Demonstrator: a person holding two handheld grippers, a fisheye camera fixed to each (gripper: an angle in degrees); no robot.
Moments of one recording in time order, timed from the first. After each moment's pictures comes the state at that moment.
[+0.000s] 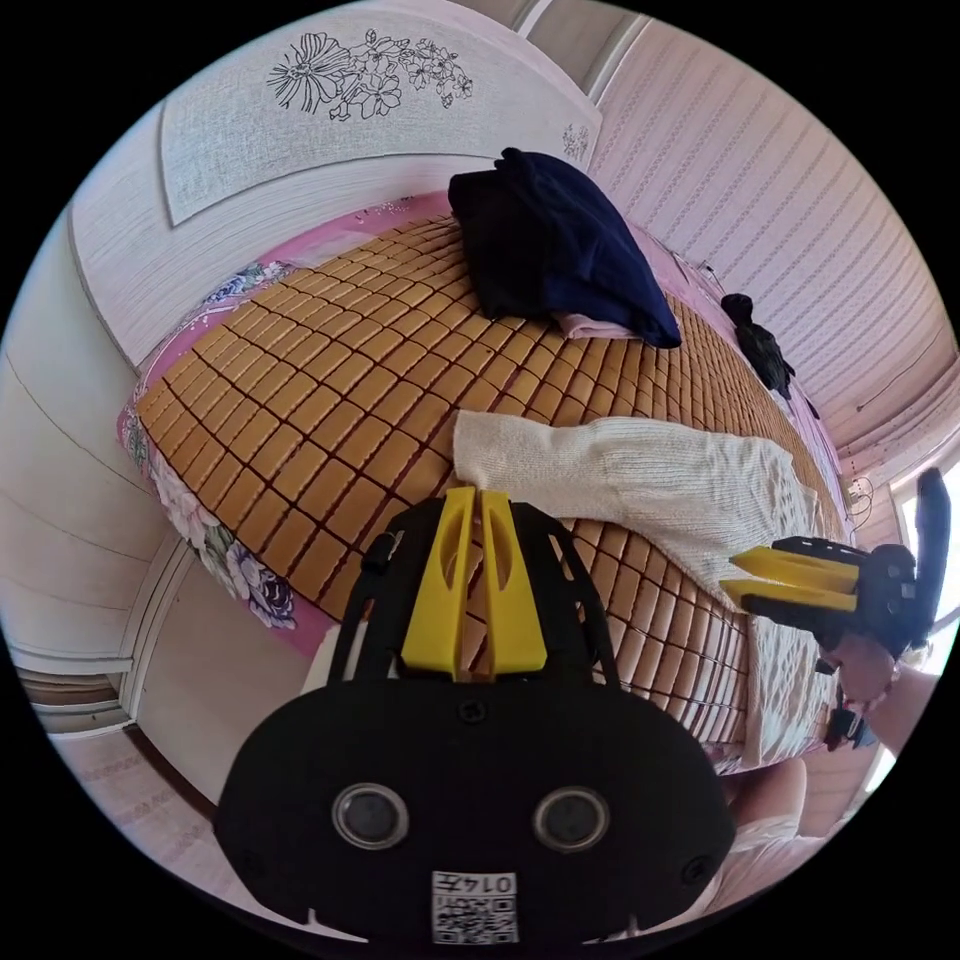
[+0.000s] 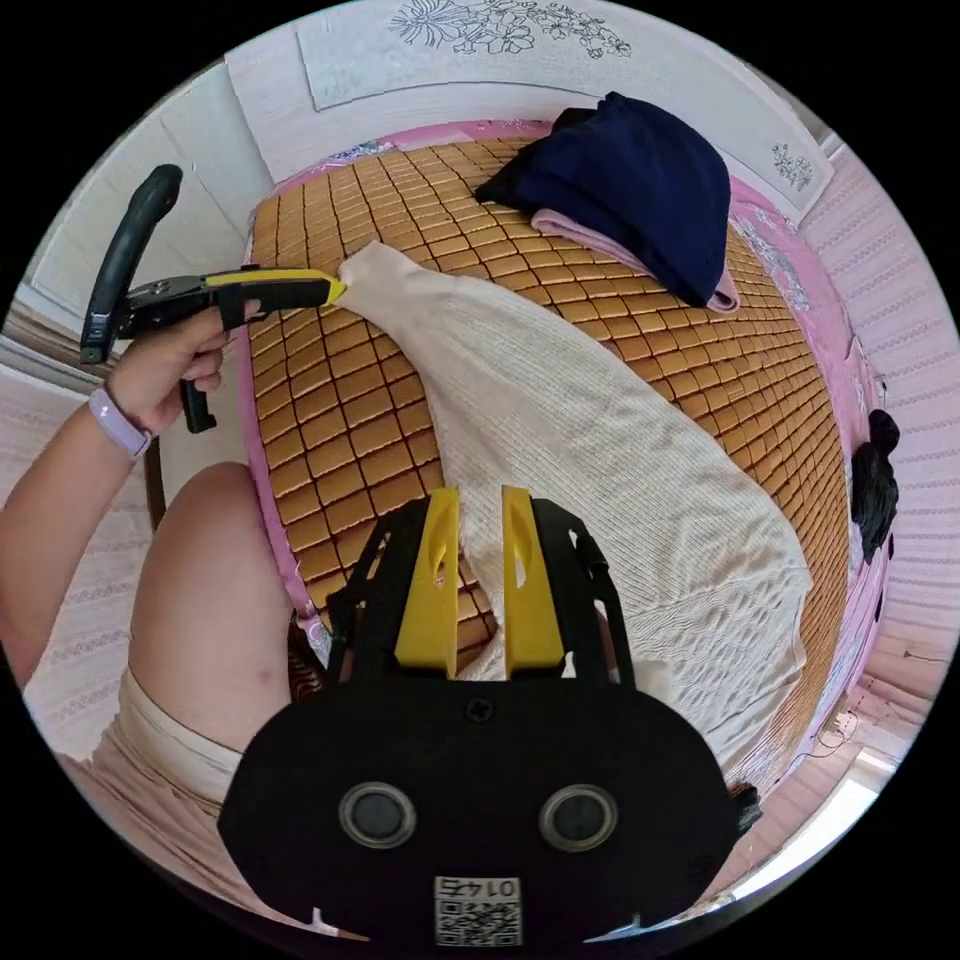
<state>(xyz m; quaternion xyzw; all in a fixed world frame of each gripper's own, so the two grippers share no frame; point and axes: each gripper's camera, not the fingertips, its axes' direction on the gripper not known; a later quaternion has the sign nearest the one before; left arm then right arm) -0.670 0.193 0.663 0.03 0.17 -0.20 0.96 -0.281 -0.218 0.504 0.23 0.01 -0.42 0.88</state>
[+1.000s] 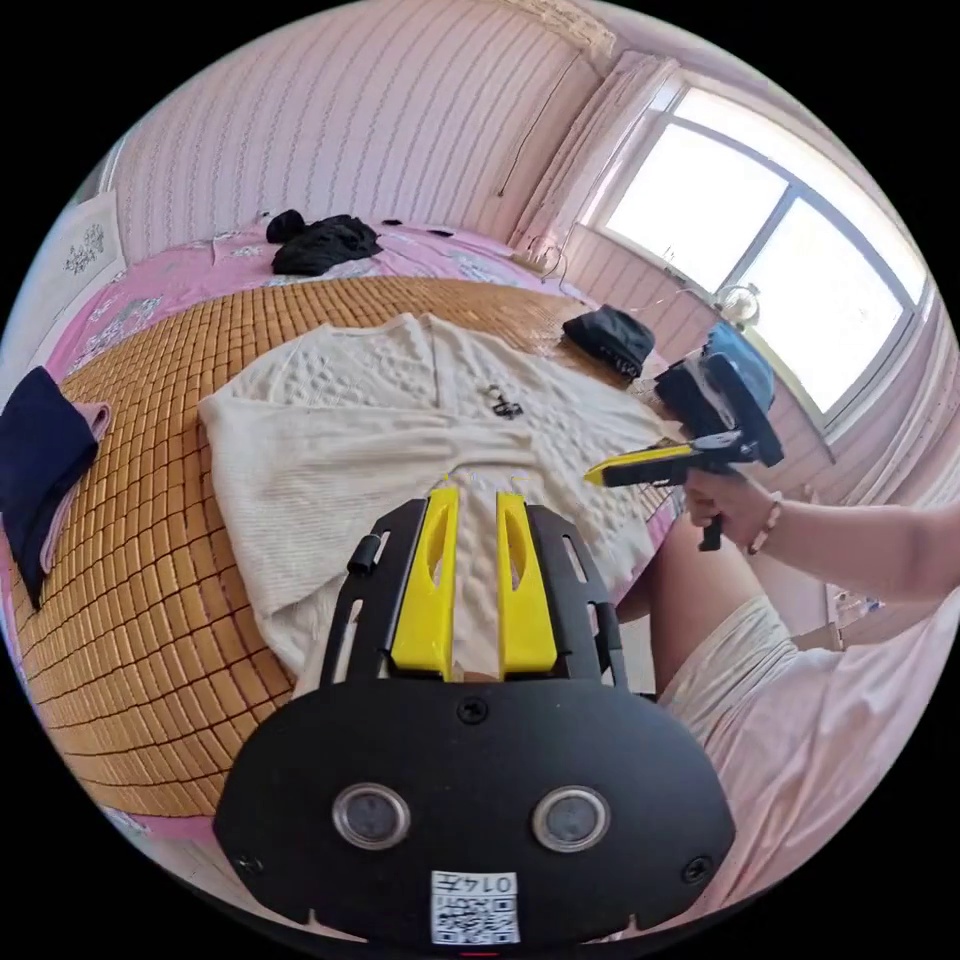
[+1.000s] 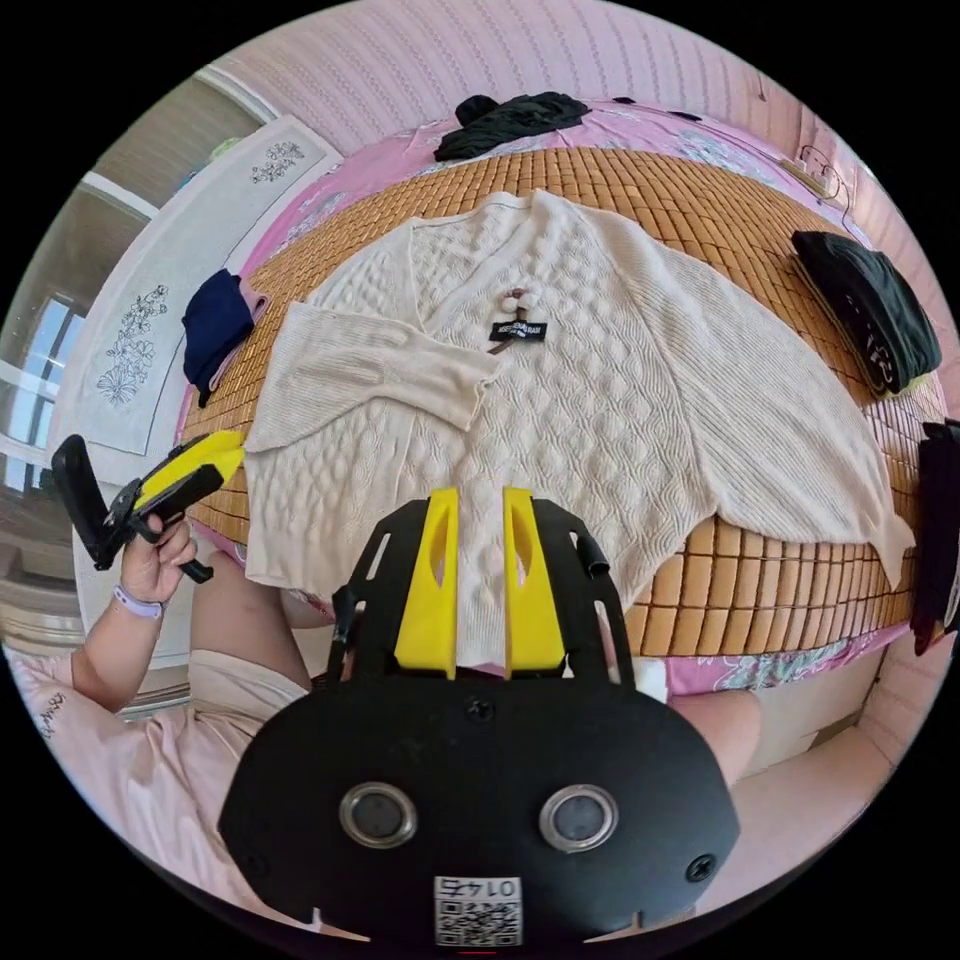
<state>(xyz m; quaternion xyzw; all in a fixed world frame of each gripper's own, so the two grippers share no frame) -0.225 0.238 0.536 0.08 0.38 0.24 0.89 0.221 -0.073 0.472 0.27 -0.27 0.03 0.92</state>
